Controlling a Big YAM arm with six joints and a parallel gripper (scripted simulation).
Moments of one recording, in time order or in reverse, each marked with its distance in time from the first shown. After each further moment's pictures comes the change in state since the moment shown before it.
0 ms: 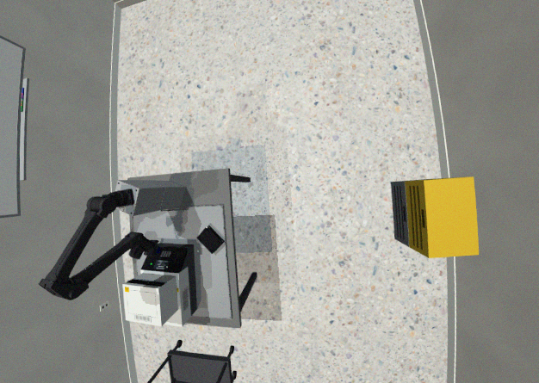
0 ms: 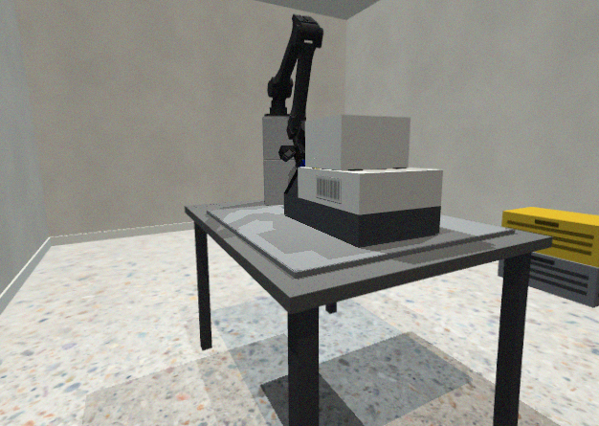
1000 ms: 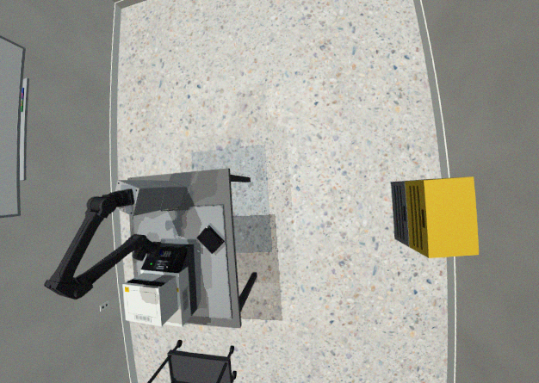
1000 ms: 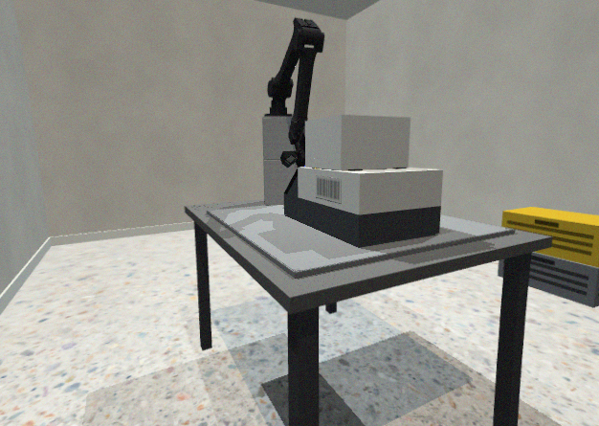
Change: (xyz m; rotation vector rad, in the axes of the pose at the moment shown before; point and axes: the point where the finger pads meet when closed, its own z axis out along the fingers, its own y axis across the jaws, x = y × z) arm 0.000 0.000 0.029 0.001 0.002 -0.001
